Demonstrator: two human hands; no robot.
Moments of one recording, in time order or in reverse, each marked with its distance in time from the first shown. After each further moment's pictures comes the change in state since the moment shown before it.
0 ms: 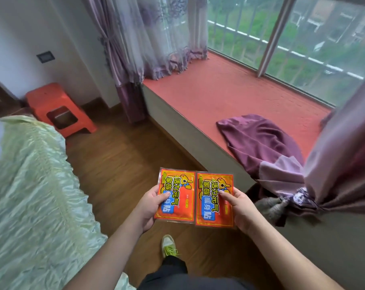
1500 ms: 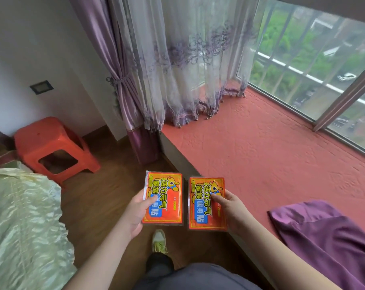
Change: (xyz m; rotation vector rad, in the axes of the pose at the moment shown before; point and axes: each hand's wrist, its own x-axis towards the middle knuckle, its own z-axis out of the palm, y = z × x) left_hand 0.388 0.343 -0.188 -0.021 0.192 -0.018; right_hand 0.429 -0.280 0.259 -0.095 -0.041 0.044
